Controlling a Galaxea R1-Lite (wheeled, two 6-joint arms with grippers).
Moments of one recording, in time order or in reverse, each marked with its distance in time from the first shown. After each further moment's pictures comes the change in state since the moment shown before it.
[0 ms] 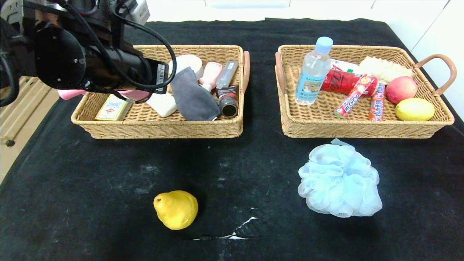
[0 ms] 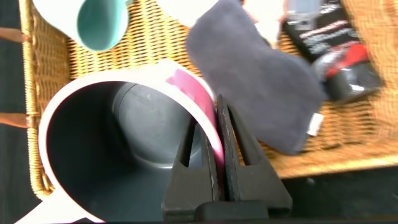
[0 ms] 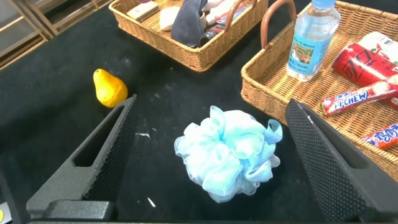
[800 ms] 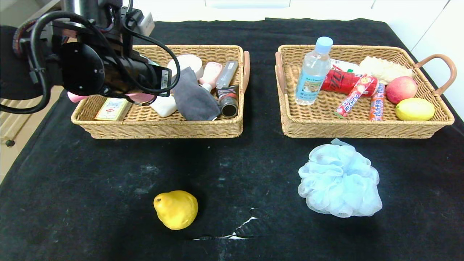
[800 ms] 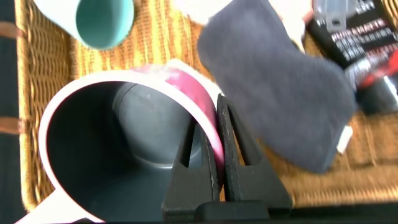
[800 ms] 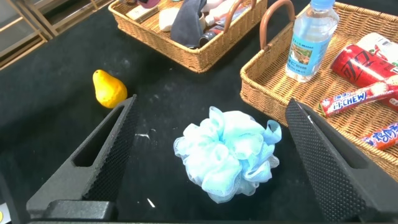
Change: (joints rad) left arm 0.043 0.050 0.018 -0.083 -0.020 0.013; right arm -0.001 -0.001 -0.002 0.000 -0.001 0.000
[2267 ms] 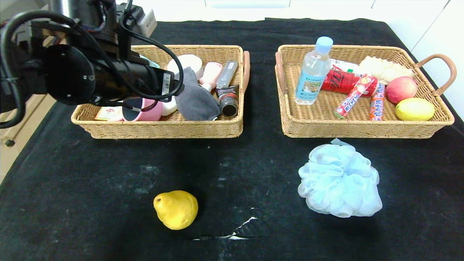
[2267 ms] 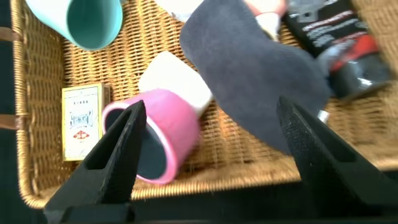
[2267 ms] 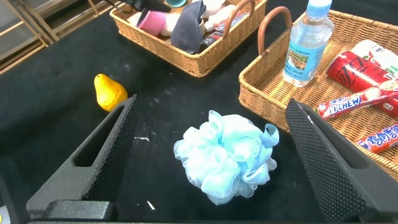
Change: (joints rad) left arm -0.070 -0.074 0.098 -0.036 0.039 0.014; right arm -0.005 -0.020 -0.002 0.000 0.001 0.000
